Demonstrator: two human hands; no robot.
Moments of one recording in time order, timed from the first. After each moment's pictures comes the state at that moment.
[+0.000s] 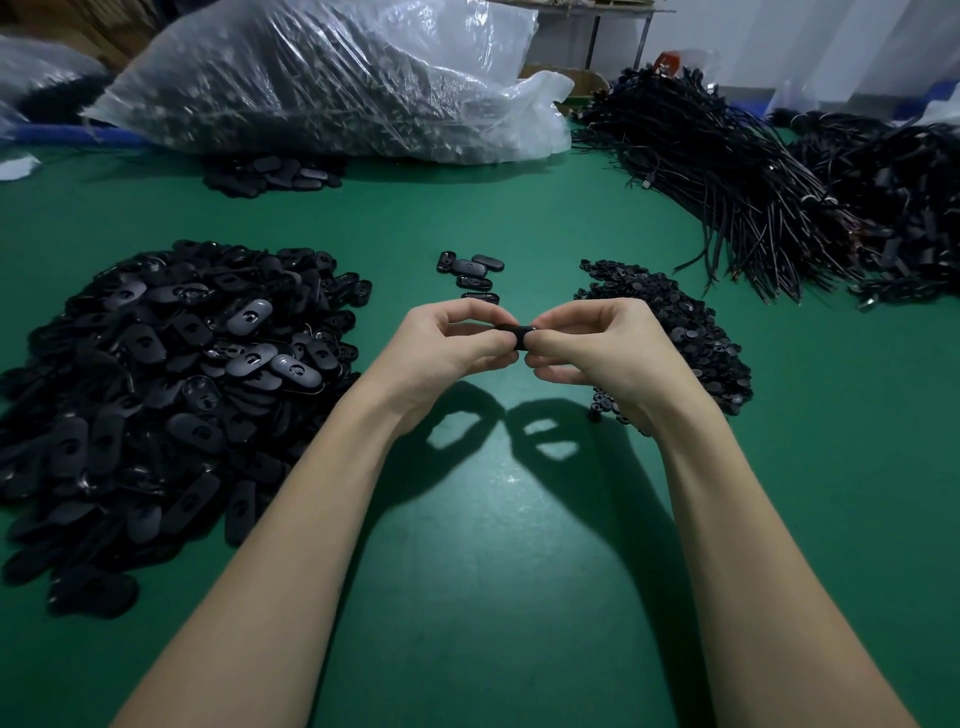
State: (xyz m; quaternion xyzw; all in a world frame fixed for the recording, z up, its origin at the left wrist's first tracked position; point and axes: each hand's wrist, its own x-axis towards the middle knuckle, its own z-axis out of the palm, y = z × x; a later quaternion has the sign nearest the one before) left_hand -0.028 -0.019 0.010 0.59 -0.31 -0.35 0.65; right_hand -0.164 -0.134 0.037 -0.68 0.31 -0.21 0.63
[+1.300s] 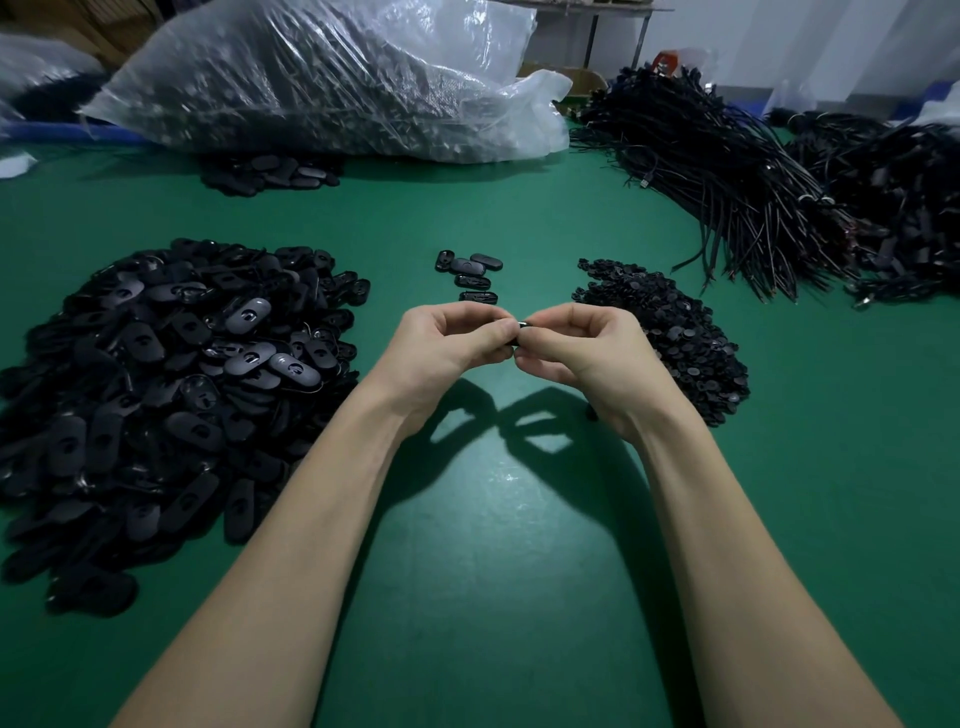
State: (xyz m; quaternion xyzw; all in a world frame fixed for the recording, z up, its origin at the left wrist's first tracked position) left_hand -0.027 -0.023 0.000 0.56 -0.32 -0.35 0.68; right_hand -0.159 -0.130 0.025 -0.60 0.27 -0.24 0.72
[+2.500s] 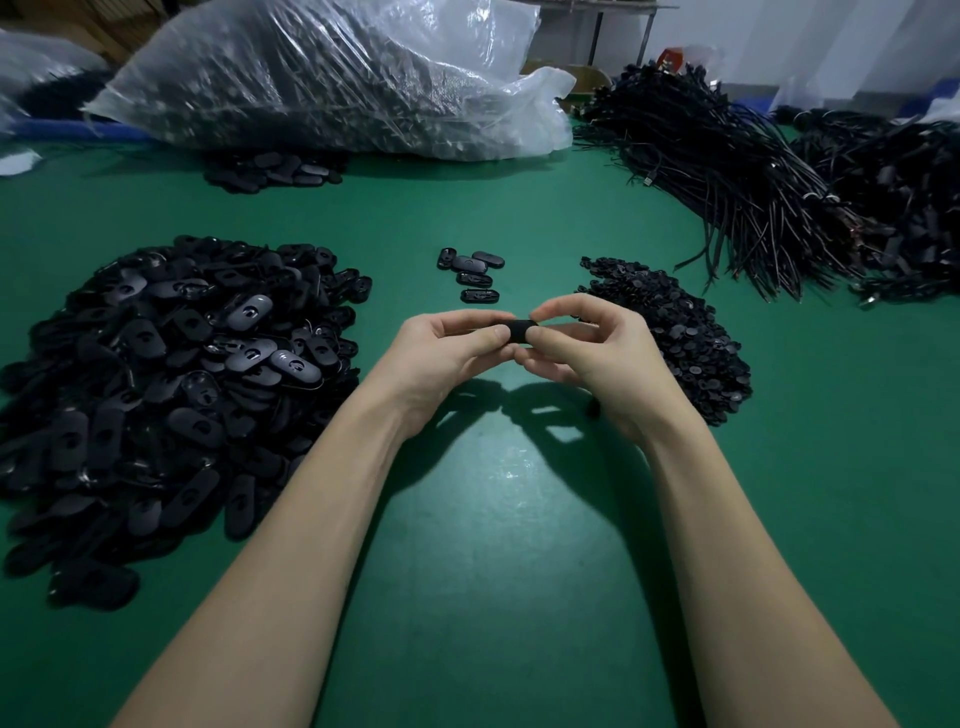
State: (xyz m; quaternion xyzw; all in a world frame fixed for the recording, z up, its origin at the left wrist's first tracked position) left_hand -0.027 -0.023 -0.004 0.51 -0.23 -0.42 0.71; right_hand -0.164 -0.134 0.019 -0.62 0.25 -0.25 0.70
